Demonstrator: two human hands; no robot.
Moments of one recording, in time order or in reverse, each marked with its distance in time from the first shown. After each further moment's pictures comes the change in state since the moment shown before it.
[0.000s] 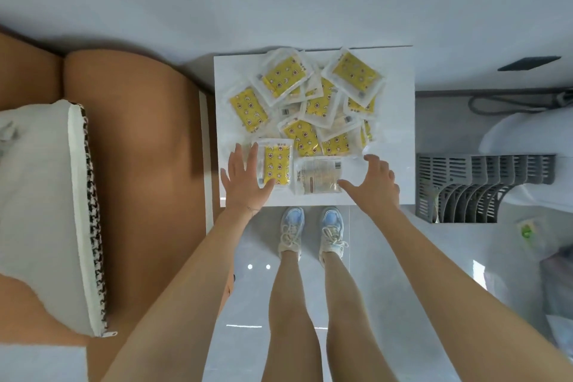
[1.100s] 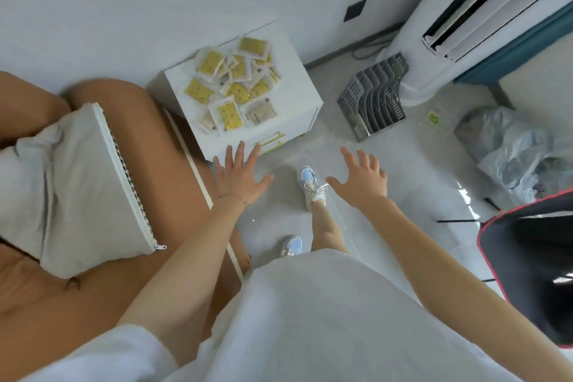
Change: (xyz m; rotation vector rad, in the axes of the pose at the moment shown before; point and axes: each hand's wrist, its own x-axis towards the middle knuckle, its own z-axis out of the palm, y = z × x) left_hand -0.297 -0.008 -0.039 0.488 -0.028 0.499; right_hand -0.380 0.116 0.028 -0.022 0.164 0.127
